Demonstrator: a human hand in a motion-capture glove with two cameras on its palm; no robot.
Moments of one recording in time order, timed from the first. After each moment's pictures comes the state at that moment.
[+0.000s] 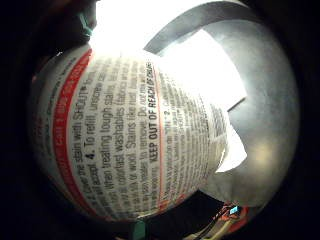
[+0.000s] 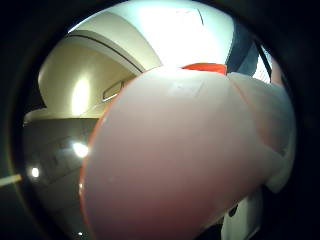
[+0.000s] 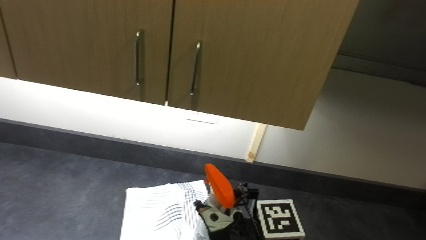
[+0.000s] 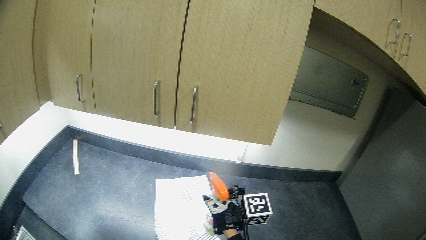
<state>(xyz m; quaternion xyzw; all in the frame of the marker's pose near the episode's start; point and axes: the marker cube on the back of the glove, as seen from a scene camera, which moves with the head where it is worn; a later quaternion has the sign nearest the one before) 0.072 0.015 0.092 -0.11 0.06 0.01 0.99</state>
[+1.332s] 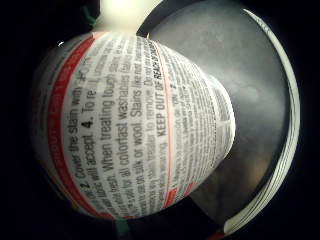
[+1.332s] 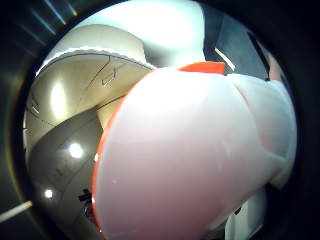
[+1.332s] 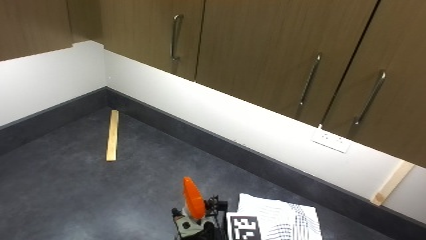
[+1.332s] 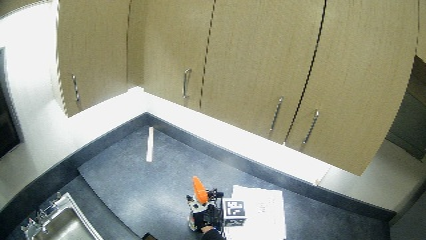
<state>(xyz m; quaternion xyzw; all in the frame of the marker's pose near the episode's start) -0.261 -0.226 0.196 -0.02 -0.64 -0.08 0.76</state>
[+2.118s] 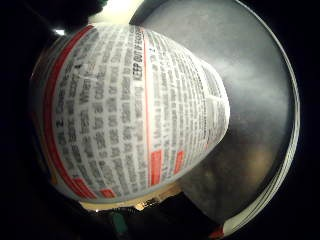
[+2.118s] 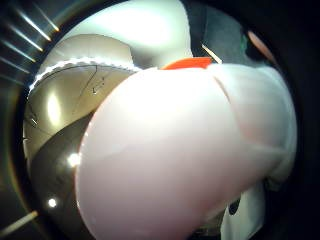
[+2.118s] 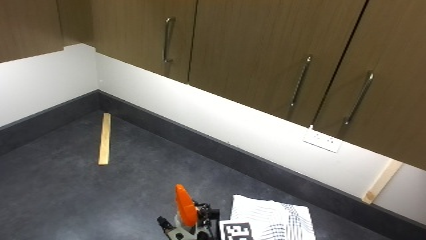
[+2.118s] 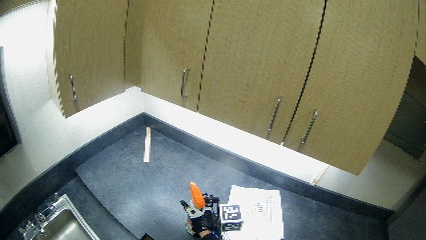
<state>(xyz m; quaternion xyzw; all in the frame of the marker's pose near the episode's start) -0.281 -0.225 0.226 -0.05 -0.65 -0.07 0.76</state>
